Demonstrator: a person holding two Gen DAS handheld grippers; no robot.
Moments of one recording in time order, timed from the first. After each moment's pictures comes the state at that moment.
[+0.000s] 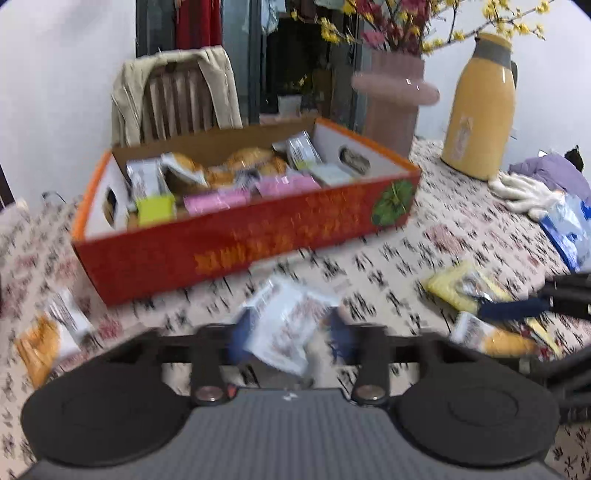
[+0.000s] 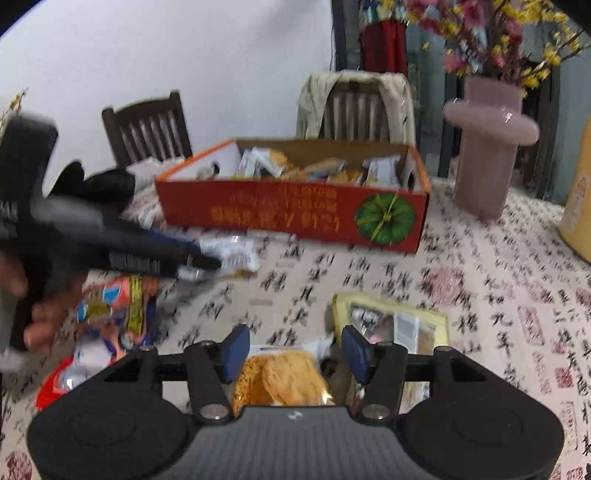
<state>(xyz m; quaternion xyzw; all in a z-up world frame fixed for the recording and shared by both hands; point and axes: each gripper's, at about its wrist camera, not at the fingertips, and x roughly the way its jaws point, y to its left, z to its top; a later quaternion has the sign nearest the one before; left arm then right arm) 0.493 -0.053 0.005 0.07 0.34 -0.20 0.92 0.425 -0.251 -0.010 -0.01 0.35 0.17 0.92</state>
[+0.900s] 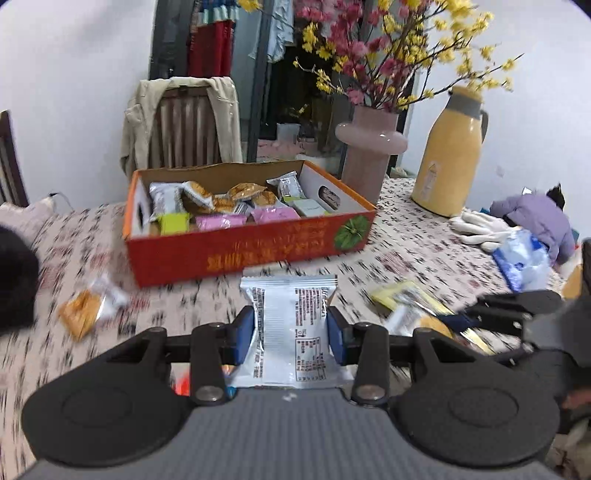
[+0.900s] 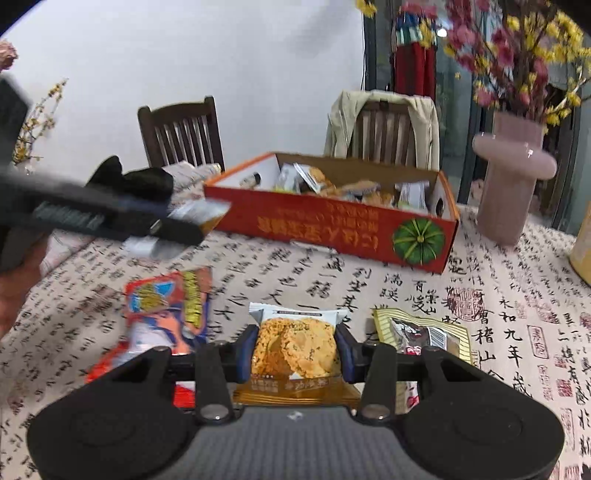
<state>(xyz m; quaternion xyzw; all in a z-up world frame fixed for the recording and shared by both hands) 0.396 -0.019 0.055 0.01 0.31 -0.21 0.93 0.381 -0.229 0.013 -0.03 0.31 0.19 0.93</state>
